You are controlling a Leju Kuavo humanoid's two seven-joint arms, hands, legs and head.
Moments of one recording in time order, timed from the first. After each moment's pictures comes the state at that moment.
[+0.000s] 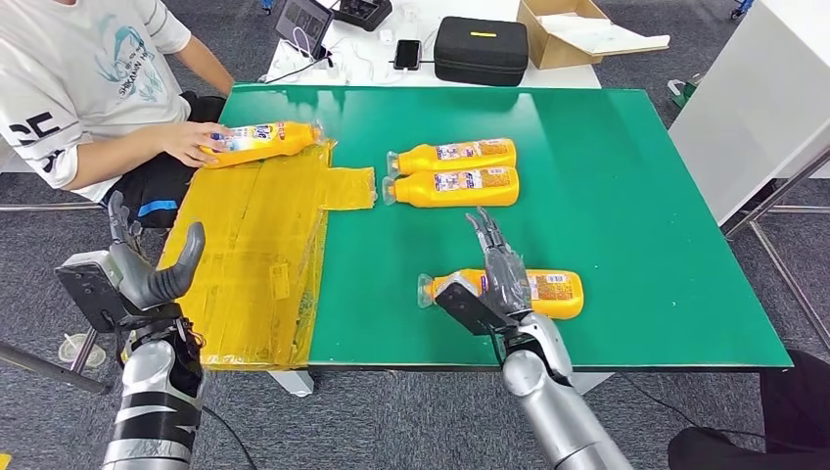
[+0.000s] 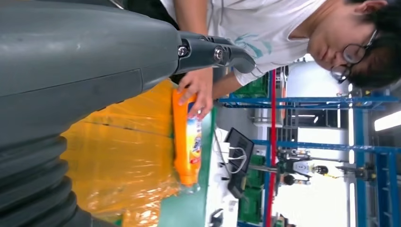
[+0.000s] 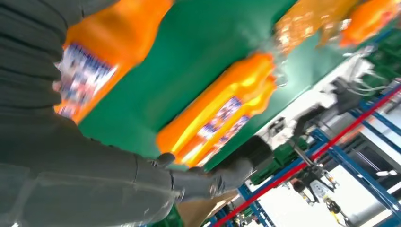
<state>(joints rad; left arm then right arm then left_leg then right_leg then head) -0.29 -0.20 0.10 -1.12 -0.09 0.17 -0.70 -0.28 0.01 0.32 -1.15 0.69 -0.32 -0.25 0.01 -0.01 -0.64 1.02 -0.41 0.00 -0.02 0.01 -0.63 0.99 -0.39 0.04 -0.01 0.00</state>
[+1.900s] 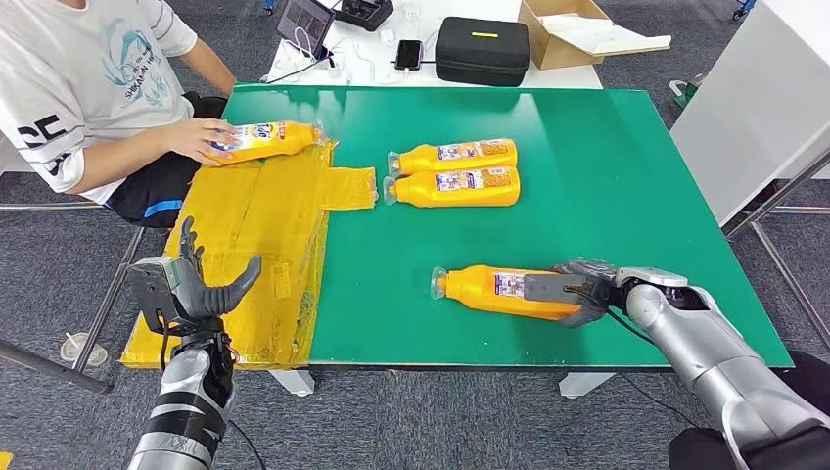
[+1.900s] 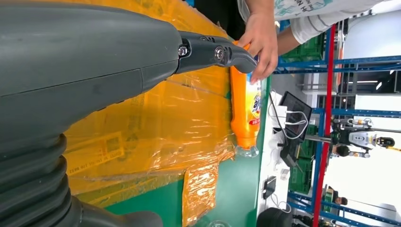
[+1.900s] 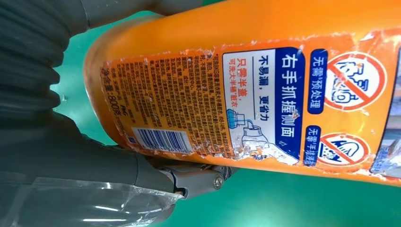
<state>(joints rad) -0.34 -0.22 0.06 -0.87 -0.06 0.10 -0.70 -0.61 -0.52 0.68 -0.96 0.57 0.50 0.02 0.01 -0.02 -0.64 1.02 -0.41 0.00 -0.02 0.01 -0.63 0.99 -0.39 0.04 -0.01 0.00</state>
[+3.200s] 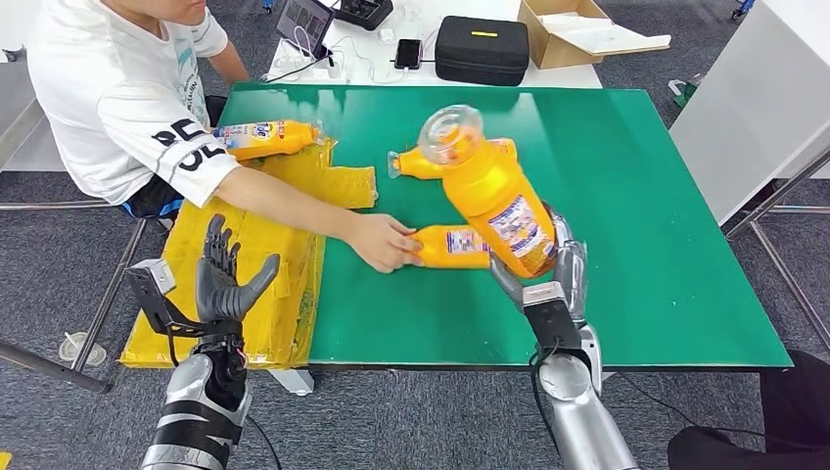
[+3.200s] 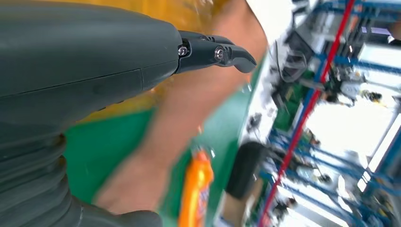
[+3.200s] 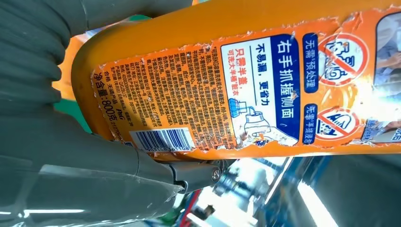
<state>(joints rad) -0.28 -0.26 0.03 -0.98 0.15 -0.13 -0.60 -0.16 0.04 0.16 -1.38 0.34 -0.43 -0.56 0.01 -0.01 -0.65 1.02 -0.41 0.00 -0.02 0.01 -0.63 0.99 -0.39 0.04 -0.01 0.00</state>
